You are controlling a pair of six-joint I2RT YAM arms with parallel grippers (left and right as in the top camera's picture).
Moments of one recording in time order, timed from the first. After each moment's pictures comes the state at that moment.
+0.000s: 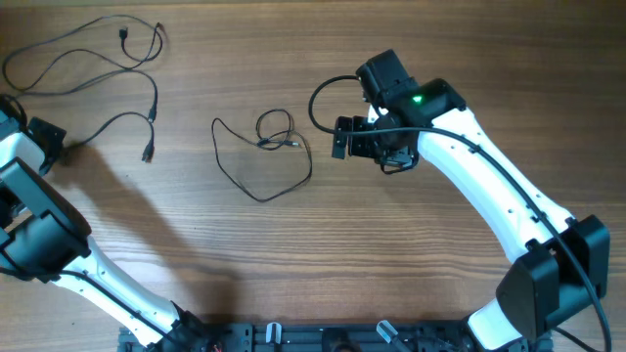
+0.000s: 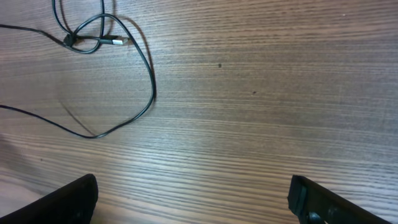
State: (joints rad) left arm 0.69 2.22 1.50 -0.25 -0.05 -0.40; right arm 0.49 1.73 1.48 -1.07 -0.16 0.57
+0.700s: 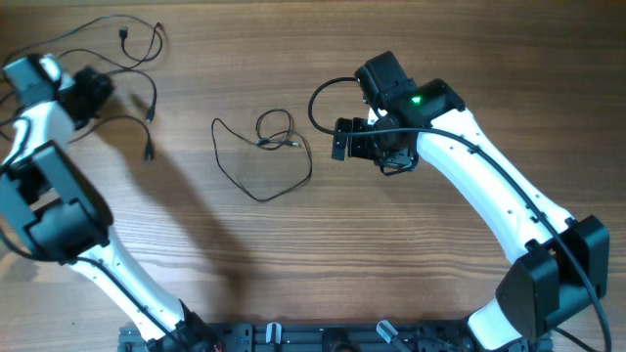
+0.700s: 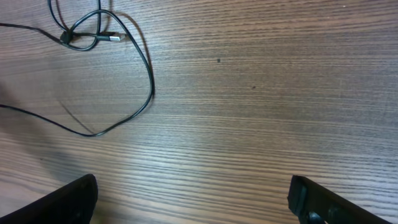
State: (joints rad) left arm 0.49 2.23 1.60 -0.29 0.32 -0.36; right arm 0.49 1.73 1.48 -1.07 -0.16 0.59
